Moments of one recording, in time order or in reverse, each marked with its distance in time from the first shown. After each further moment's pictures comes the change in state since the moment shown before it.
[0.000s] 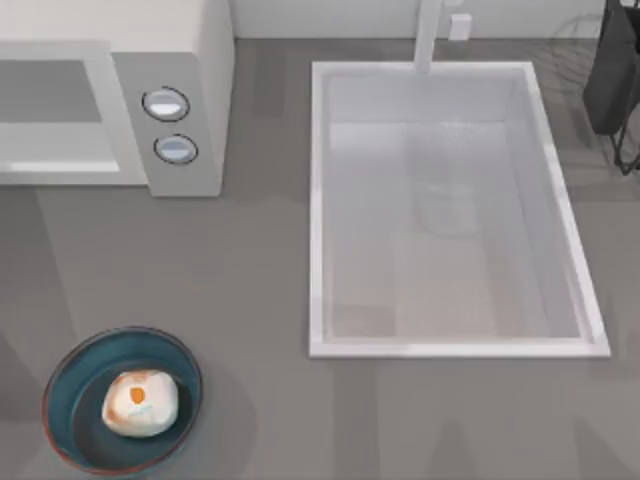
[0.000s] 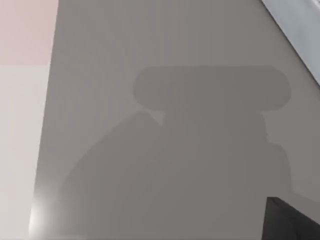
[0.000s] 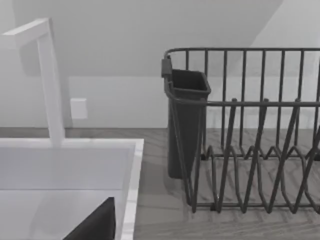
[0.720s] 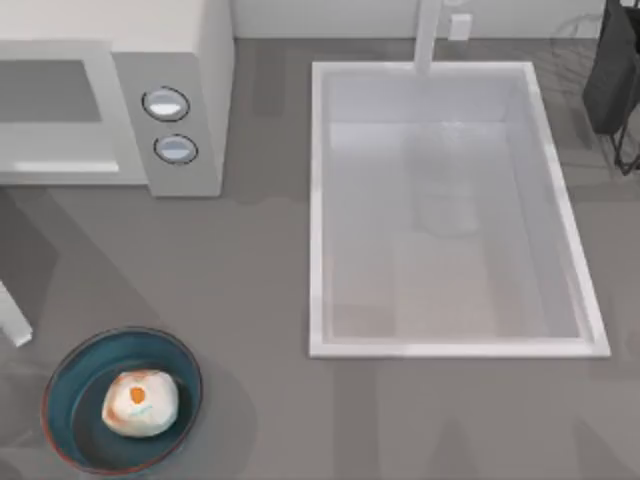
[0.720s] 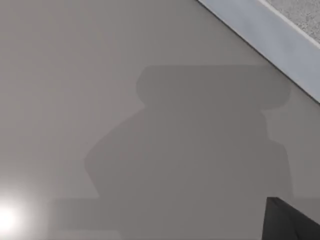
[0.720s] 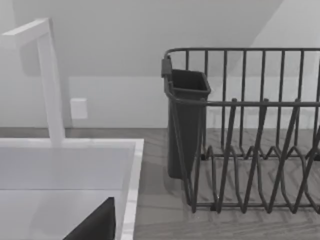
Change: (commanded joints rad) left arm -0.181 -0.189 -0.165 0.061 -0.105 -0.173; right arm 0.000 0.000 0.000 0.000 0.000 0.000
